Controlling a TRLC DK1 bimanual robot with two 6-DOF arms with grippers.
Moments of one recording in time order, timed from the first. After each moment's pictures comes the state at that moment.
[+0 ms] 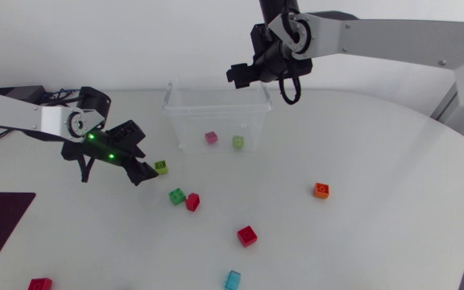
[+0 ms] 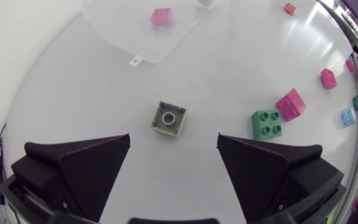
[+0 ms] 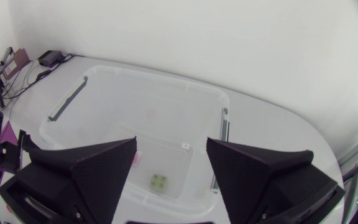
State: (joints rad) left arm -0.04 1.90 1.10 -0.31 0.35 0.82; right arm 0.44 2.07 1.85 -0.44 0.09 0.04
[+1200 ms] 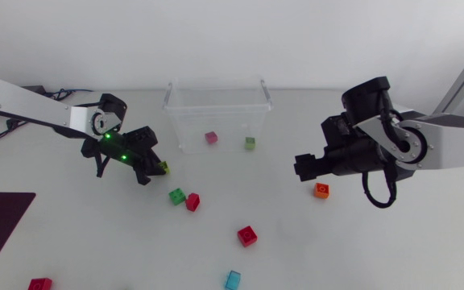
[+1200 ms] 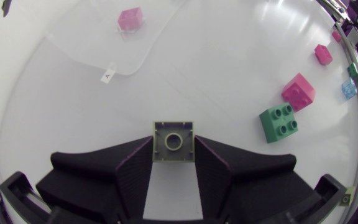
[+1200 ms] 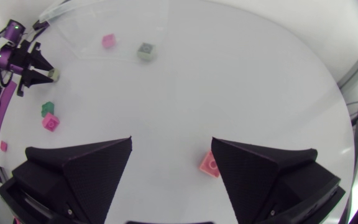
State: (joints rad) left arm -0.05 2.08 1.25 -0.37 0.44 1.02; right arm 0.29 1.48 0.84 -0.30 -0.02 0.05
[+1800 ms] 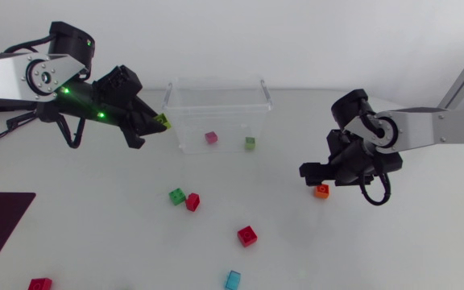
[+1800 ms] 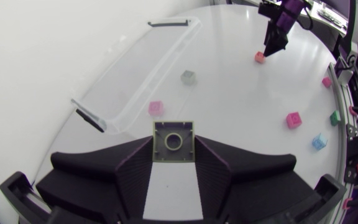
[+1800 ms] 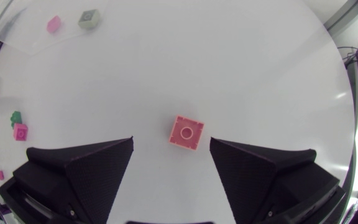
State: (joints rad) left arm -0.14 1.64 1.22 -0.44 0.48 0.82; right arm 0.21 1.68 0.95 -0.49 0.06 0.21
